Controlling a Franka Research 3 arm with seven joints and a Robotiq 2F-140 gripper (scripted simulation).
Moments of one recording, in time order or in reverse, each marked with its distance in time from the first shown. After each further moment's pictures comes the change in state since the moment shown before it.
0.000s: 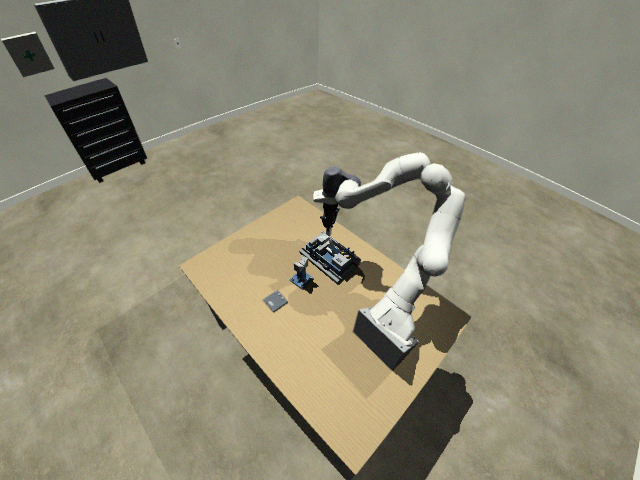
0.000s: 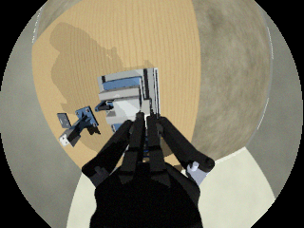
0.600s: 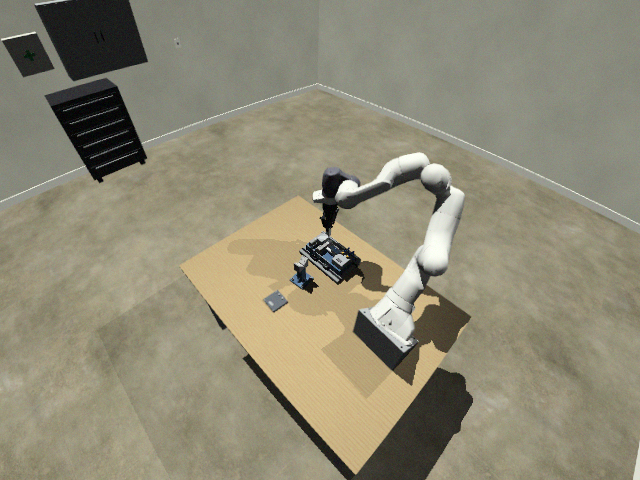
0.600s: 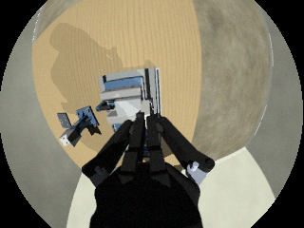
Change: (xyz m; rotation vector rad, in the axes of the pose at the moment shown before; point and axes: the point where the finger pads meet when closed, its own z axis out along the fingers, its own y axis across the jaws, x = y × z) arm 0.000 -0.004 0.000 -0.001 0.000 -0.001
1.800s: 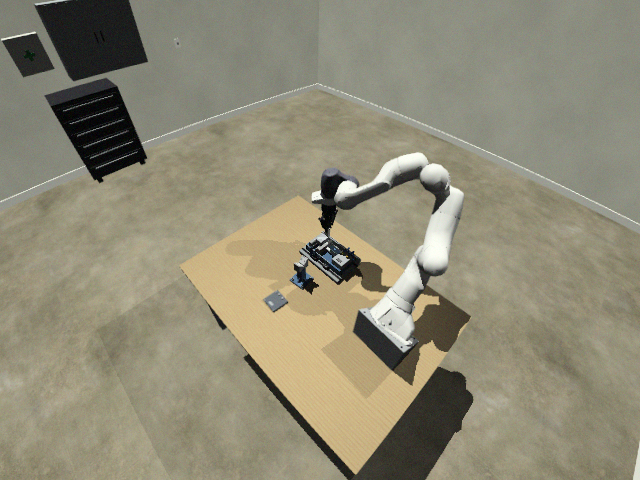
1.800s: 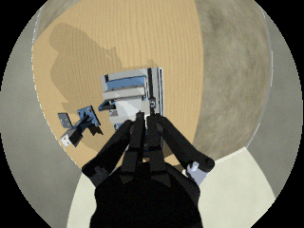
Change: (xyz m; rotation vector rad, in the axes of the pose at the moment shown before) arm 0.000 -0.008 0.000 -0.002 0.000 0.000
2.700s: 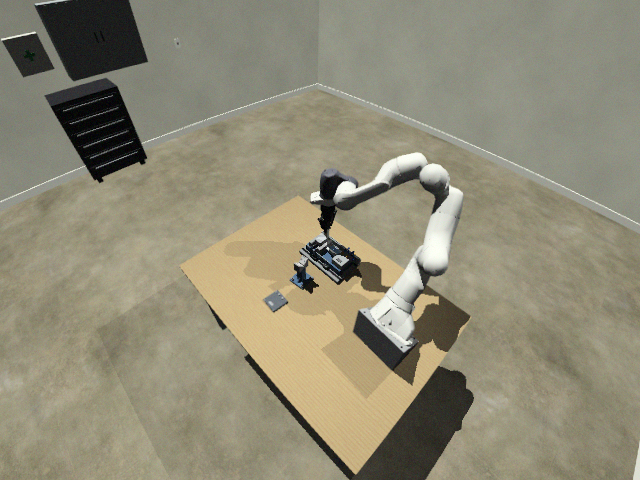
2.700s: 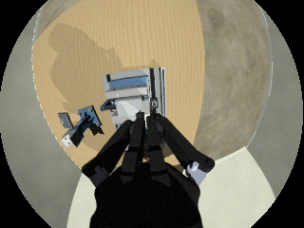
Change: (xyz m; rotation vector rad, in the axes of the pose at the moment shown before) arm 0.000 -0.006 0.000 -0.001 0.000 -0.001
